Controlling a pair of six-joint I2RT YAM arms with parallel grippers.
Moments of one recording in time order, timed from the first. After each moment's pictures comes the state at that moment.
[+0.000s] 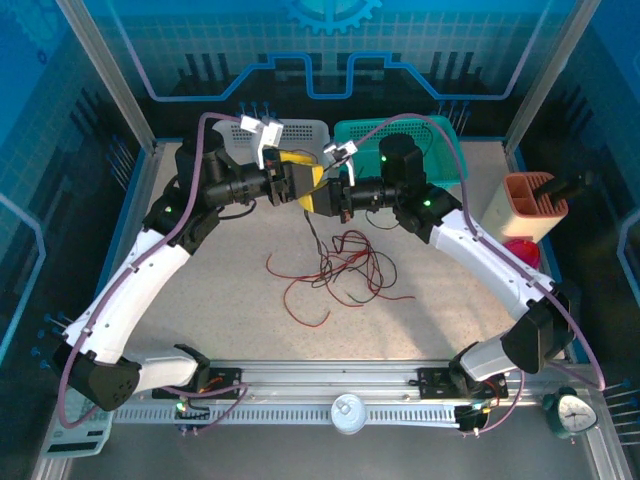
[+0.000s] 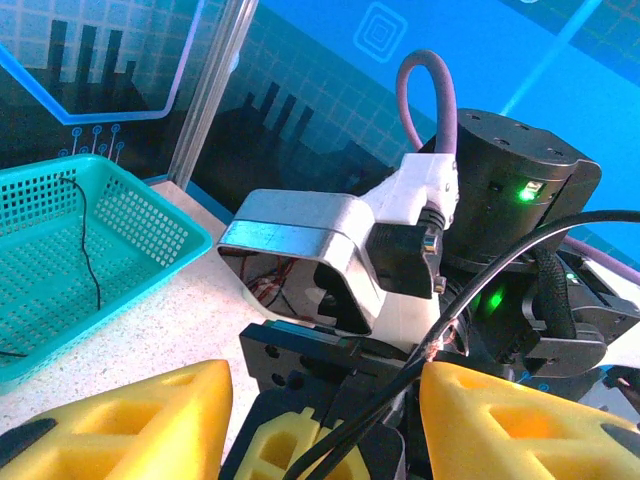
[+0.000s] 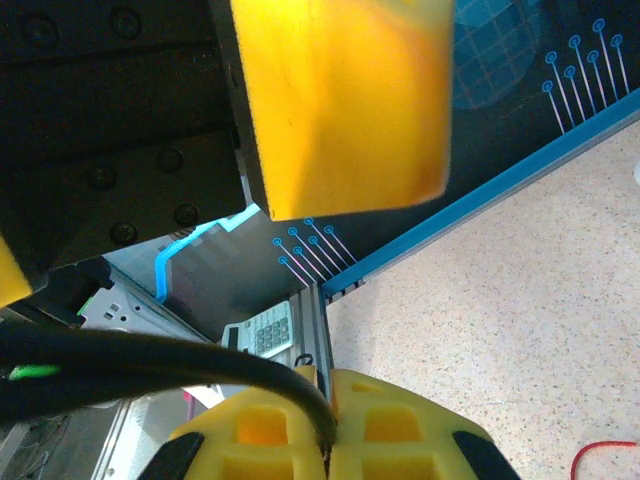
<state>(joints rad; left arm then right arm) -0.44 1.25 1.42 -0.28 0.65 -0.42 0.60 1.46 1.39 -0.17 -0.91 0.40</state>
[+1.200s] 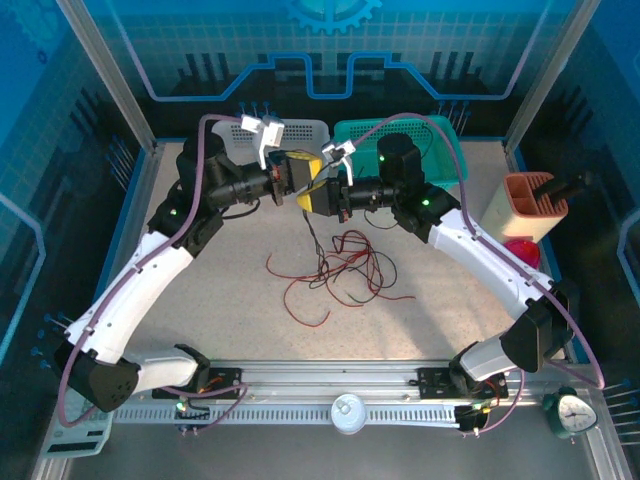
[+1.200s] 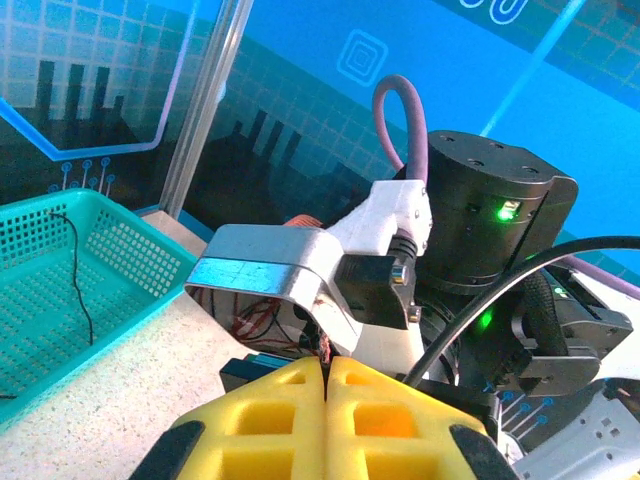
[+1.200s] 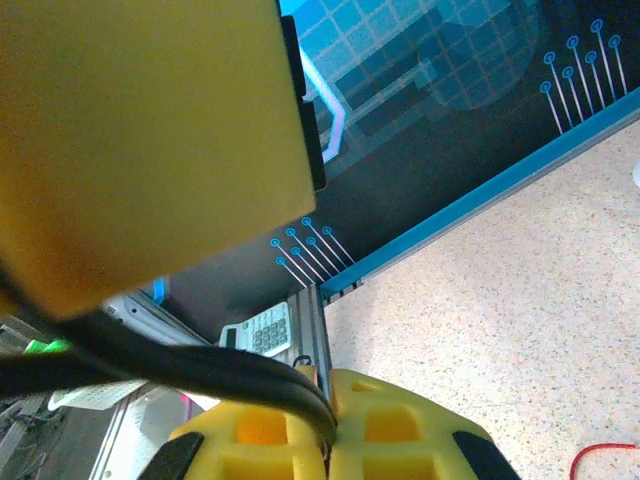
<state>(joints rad) -0.46 1.24 1.37 -0.16 0.64 -0.43 0.60 1.47 1.40 -0.18 -0.90 0.39</state>
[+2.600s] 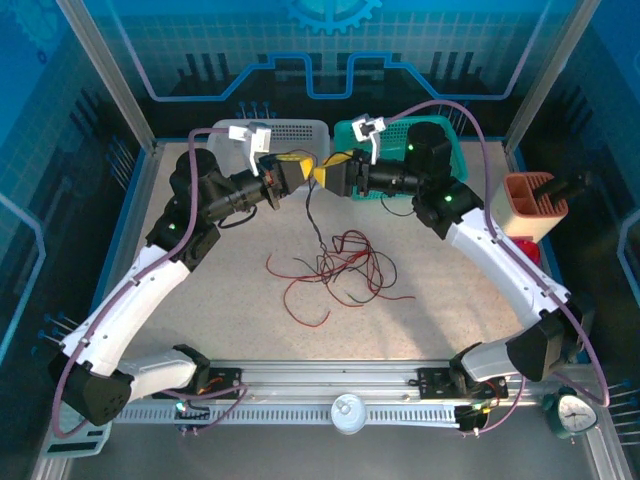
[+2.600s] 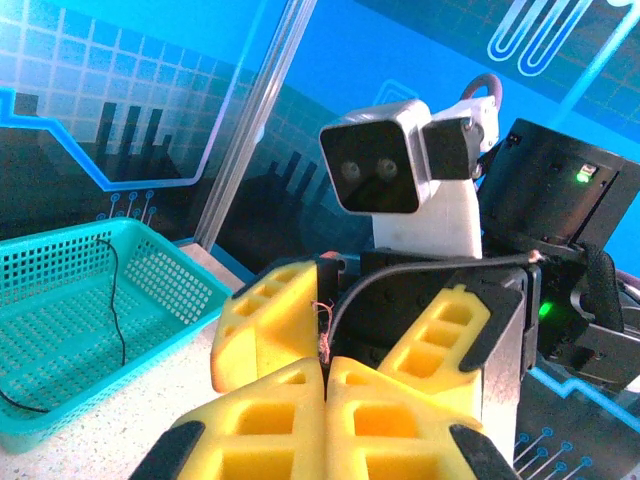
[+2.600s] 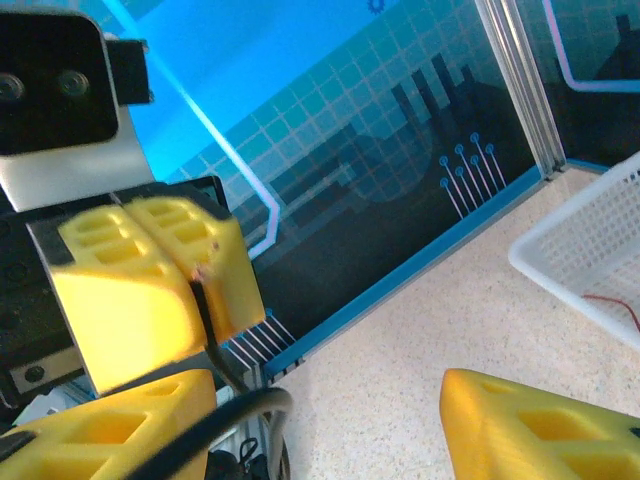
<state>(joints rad) -0.46 1.17 1.24 -0.03 0.52 -0.48 0.51 1.41 1.43 -0.12 -0.77 0.48</state>
